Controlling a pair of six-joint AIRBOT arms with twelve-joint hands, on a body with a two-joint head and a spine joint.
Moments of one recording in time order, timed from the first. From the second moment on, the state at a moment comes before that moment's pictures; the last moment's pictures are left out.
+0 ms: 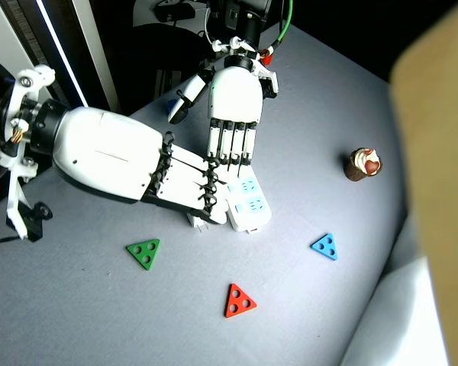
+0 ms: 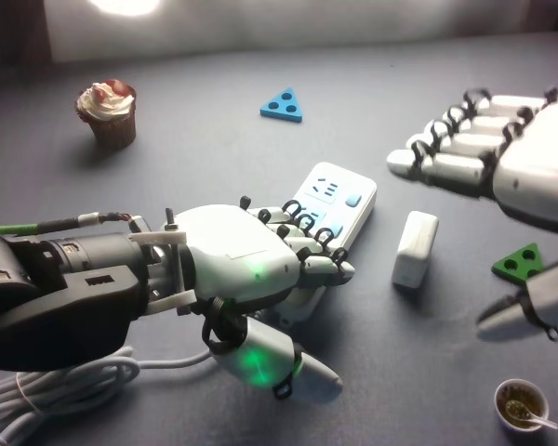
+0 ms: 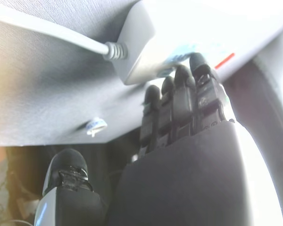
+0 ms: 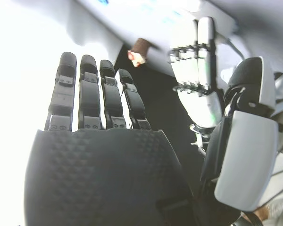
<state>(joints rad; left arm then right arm) 0.66 -1.11 0.96 -0.03 -0.13 1.09 -0.24 -0.73 0.73 0.51 0.21 -1.72</state>
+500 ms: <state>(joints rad) 0.51 -1.05 0.93 -0.04 -0.01 1.09 -0.21 -0.61 0.66 0.50 0.14 -1.72</state>
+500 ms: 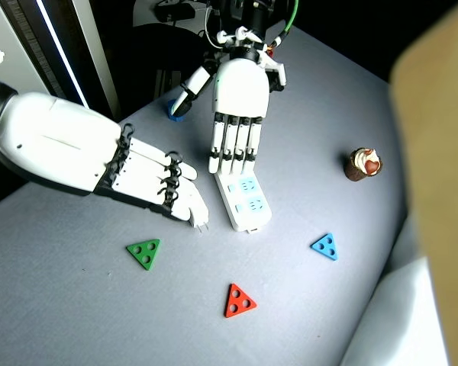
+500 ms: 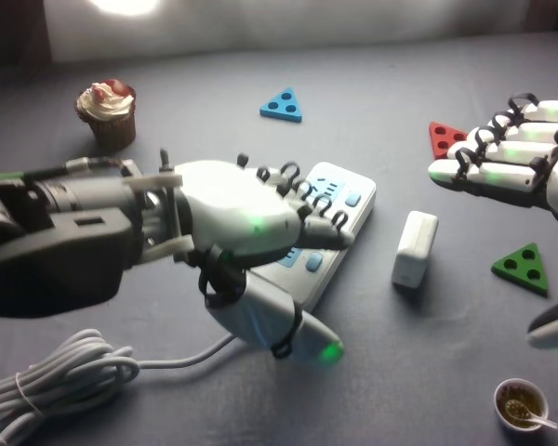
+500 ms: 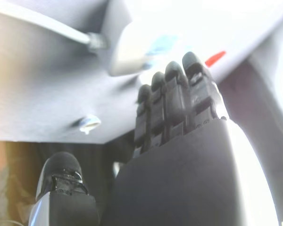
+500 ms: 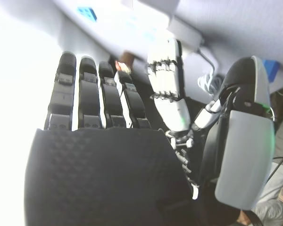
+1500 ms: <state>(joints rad) 0.34 -1.03 0.89 -0.09 0.07 1.10 -0.15 -0.51 0.59 0.65 0.09 -1.82</state>
